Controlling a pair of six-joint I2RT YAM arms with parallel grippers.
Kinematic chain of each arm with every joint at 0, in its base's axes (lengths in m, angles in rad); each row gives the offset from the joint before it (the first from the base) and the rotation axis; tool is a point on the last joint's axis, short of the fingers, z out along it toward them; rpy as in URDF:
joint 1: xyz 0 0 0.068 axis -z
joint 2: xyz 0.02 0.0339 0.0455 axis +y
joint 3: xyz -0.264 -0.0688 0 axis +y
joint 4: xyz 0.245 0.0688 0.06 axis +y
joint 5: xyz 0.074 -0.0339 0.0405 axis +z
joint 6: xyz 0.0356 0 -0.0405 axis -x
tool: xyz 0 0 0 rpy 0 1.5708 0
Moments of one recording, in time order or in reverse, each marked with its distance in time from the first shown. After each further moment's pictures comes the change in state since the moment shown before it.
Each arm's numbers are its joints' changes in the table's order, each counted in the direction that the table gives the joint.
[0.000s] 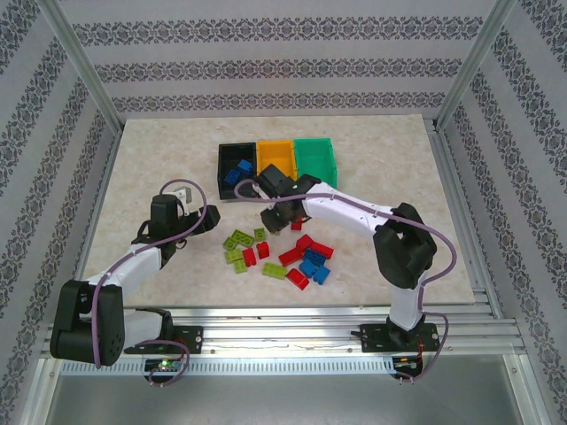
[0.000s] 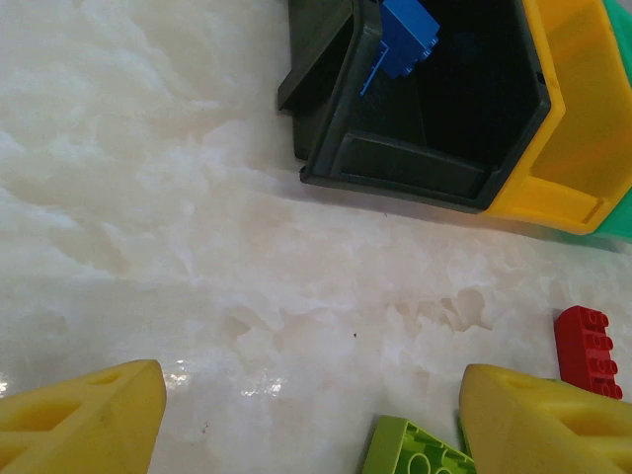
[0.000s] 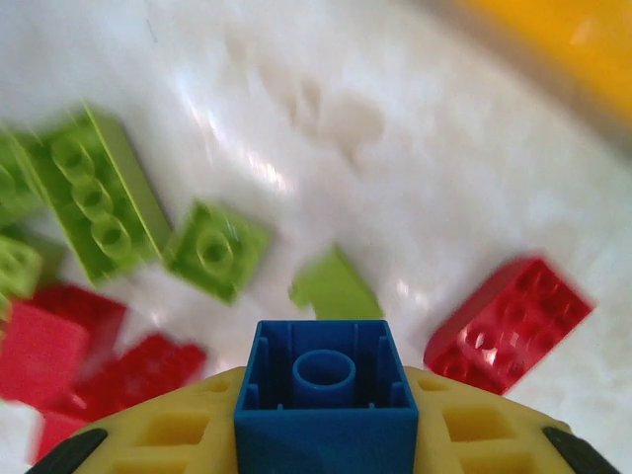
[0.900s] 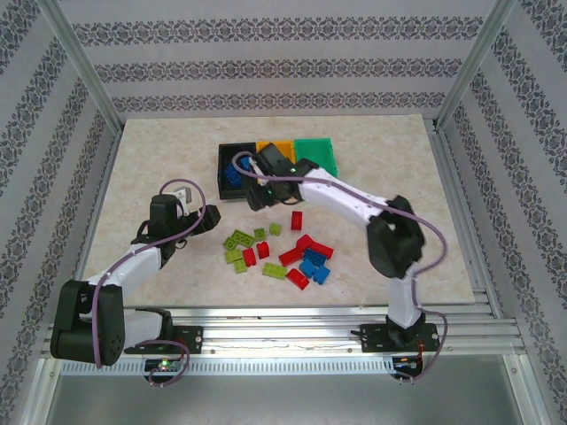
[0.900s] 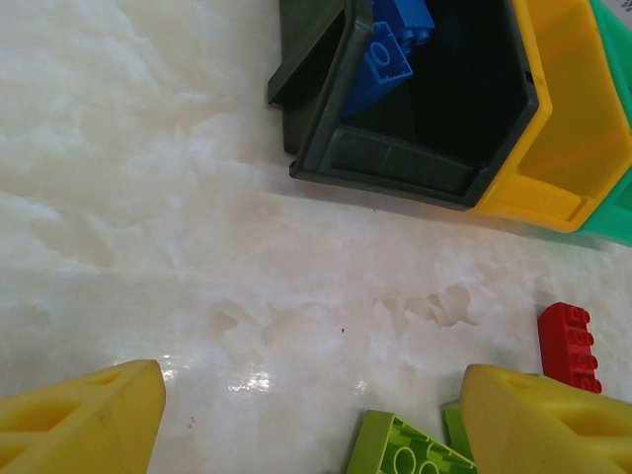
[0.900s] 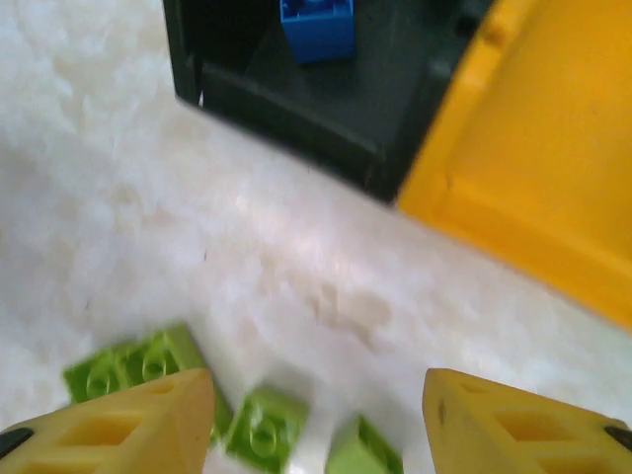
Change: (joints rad) left arm -0.006 0.002 0.000 -0.003 -0.037 0.018; right arm 0.053 0.047 -0.103 -0.077 0.061 -0.093
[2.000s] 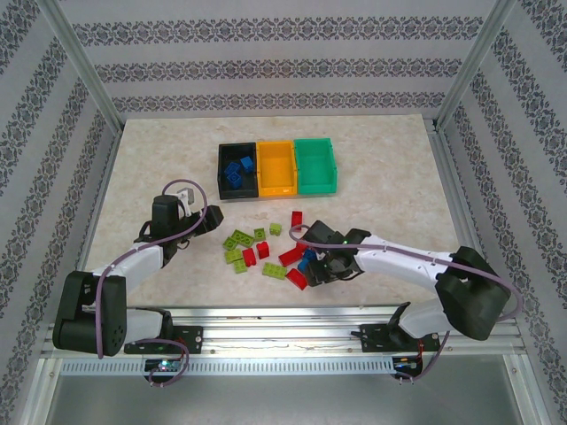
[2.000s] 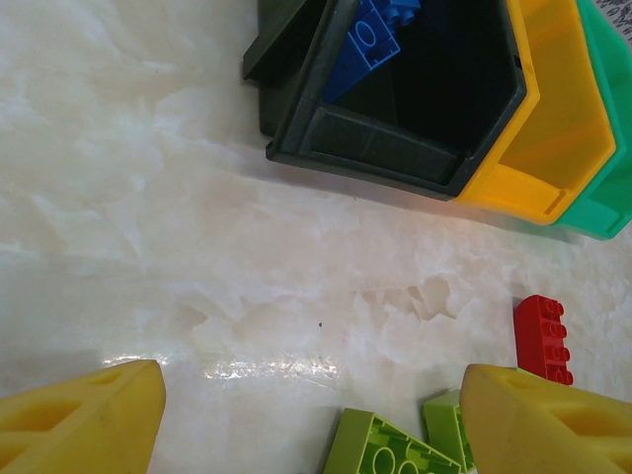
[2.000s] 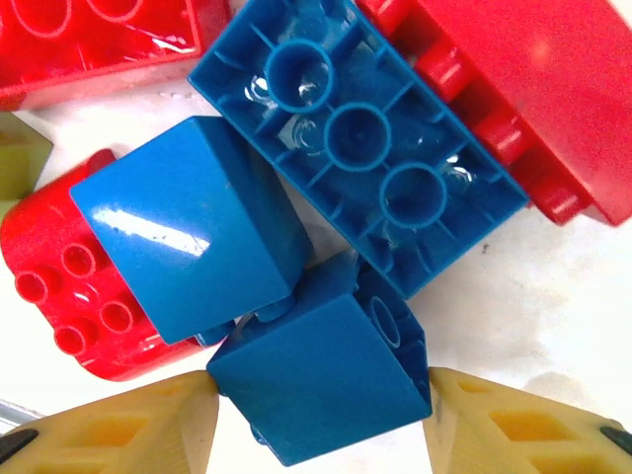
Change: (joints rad) left arm 0.000 0.053 0.015 -0.071 -0.056 0.045; right arm -0.094 -0.539 0.874 -0.001 0.000 -0.269
